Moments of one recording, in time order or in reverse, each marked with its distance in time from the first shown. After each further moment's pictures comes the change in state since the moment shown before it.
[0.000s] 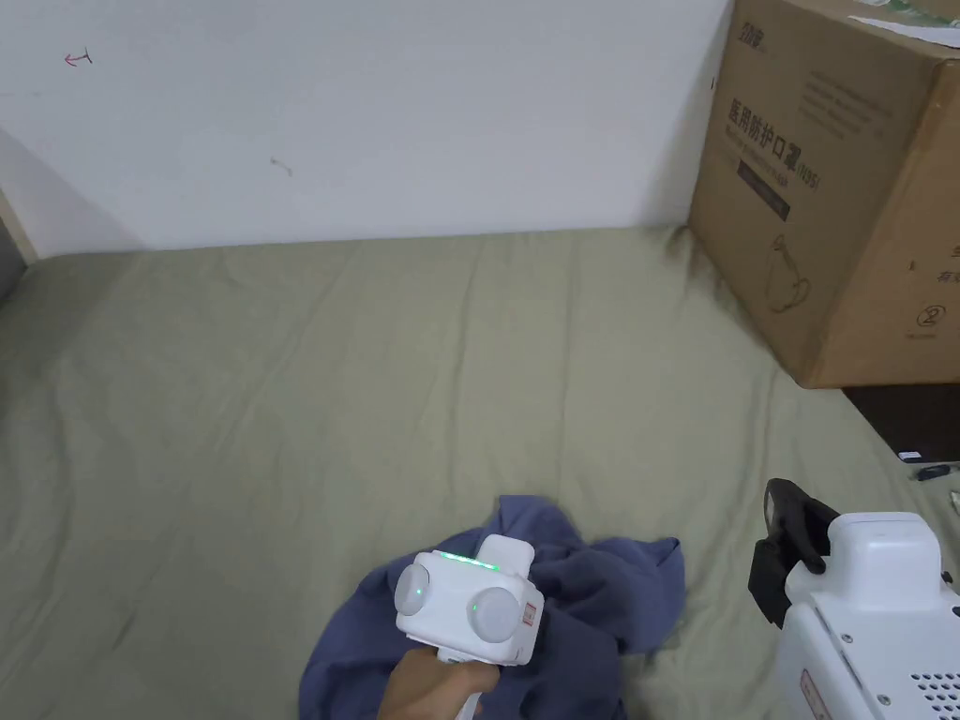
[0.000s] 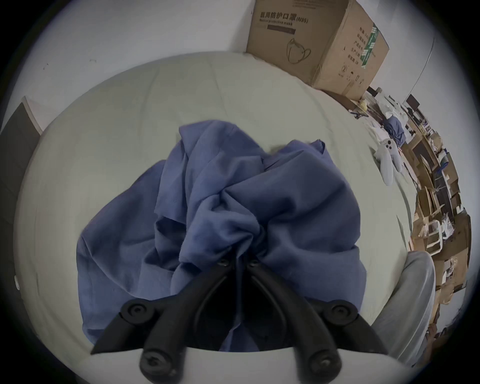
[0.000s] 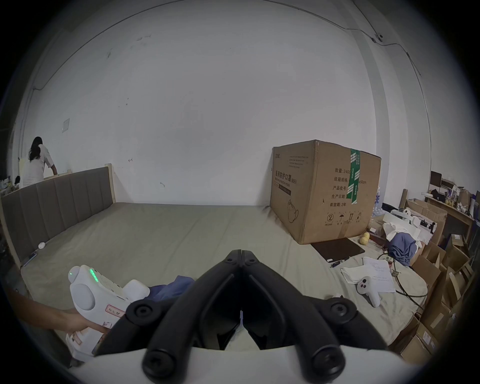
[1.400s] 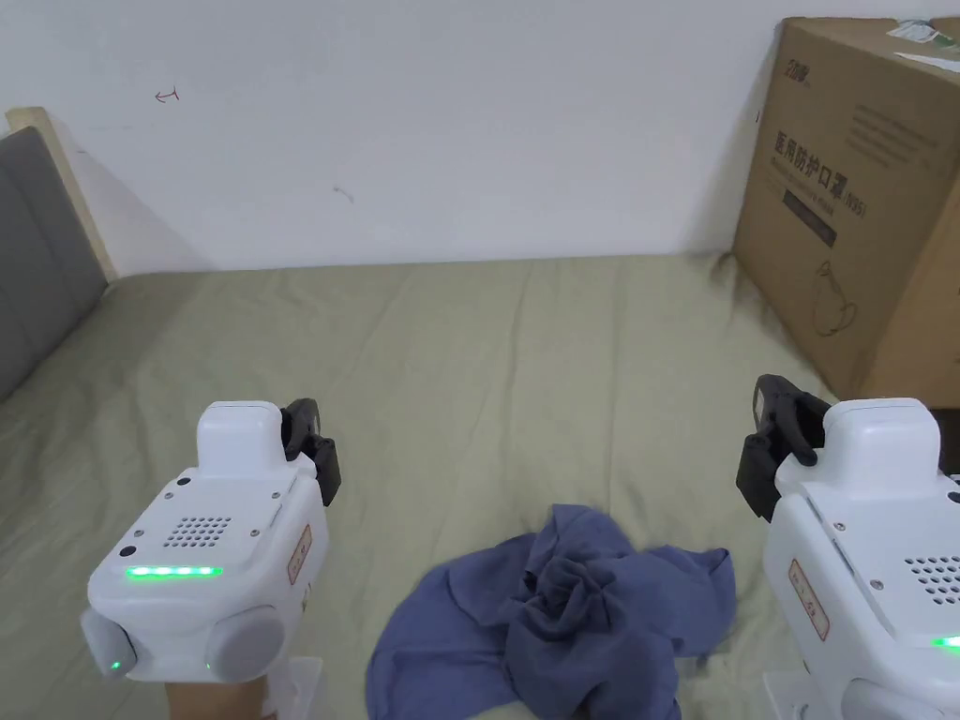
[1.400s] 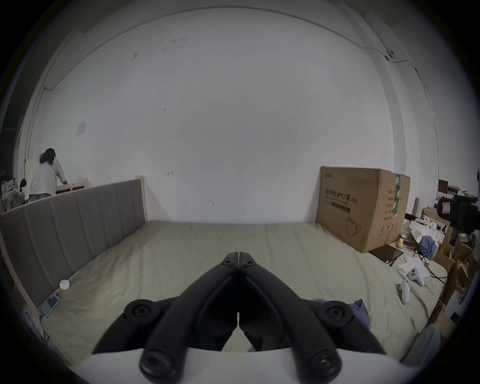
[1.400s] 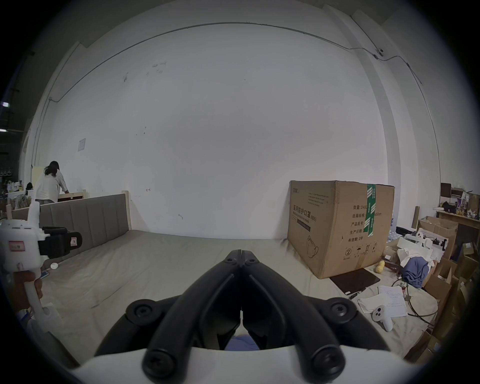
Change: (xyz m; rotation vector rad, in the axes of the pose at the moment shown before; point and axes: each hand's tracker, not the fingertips) left arm -0.104 -0.065 0.268 0.903 0.378 0.147; right arm -0.050 0.066 0.015 0.177 0.079 -0.007
